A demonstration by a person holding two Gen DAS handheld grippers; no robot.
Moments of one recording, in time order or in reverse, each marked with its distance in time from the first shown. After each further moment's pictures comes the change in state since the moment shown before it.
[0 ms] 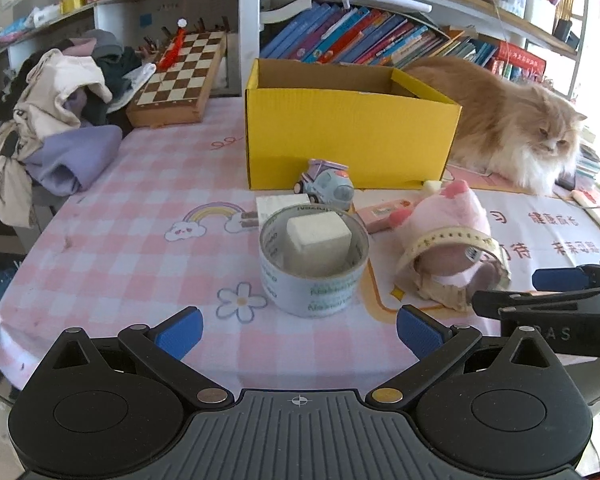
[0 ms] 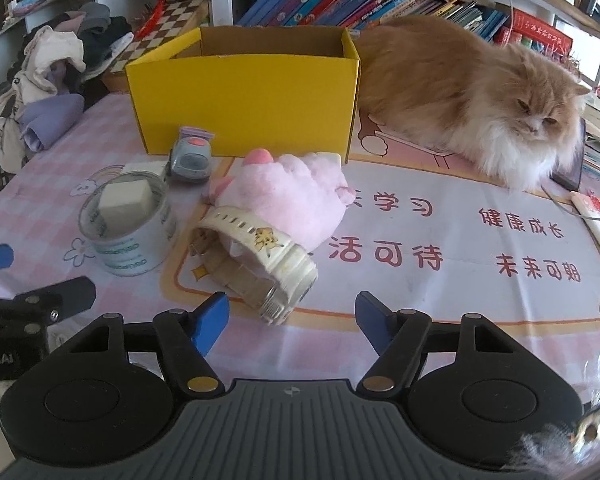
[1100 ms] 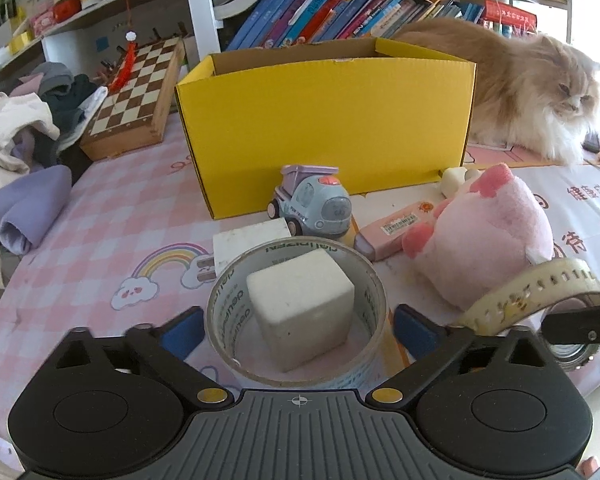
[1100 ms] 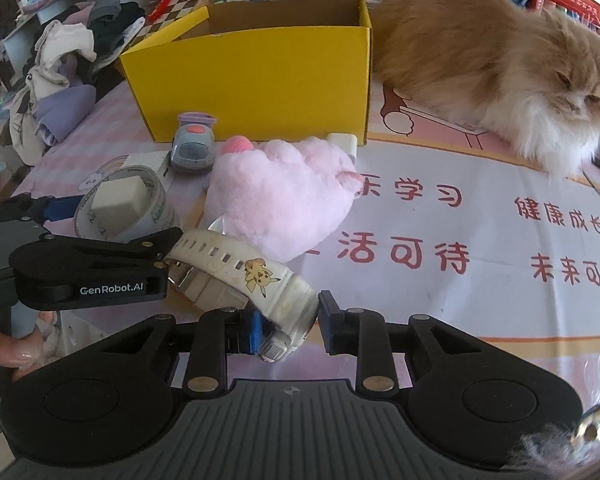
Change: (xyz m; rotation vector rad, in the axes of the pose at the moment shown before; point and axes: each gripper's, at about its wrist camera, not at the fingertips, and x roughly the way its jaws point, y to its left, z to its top) left arm 0.081 -0.020 0.021 0.136 0.013 0.018; right arm 0.022 -0.025 0.014 0.017 0.085 0.127
